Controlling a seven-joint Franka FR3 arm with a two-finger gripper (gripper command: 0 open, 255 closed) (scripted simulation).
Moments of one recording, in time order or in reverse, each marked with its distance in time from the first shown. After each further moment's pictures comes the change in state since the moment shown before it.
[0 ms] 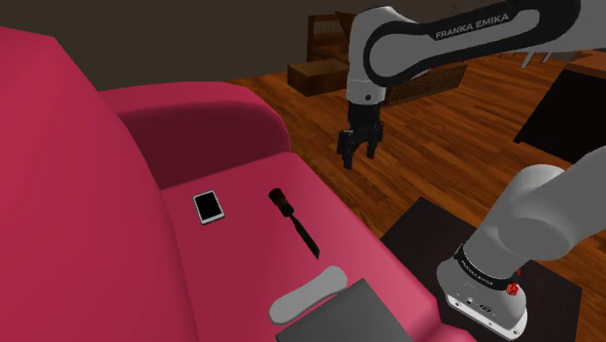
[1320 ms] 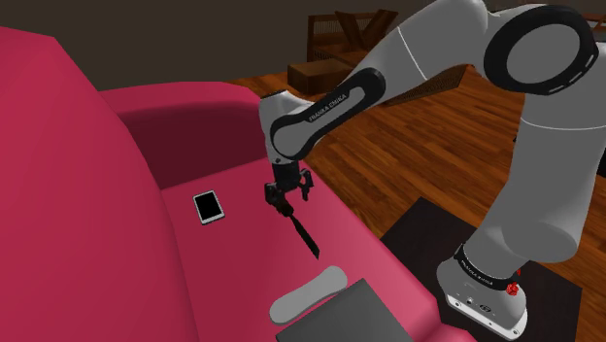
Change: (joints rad) arm 0.097 0.747 0.130 0.385 -0.135 0.298 0.400
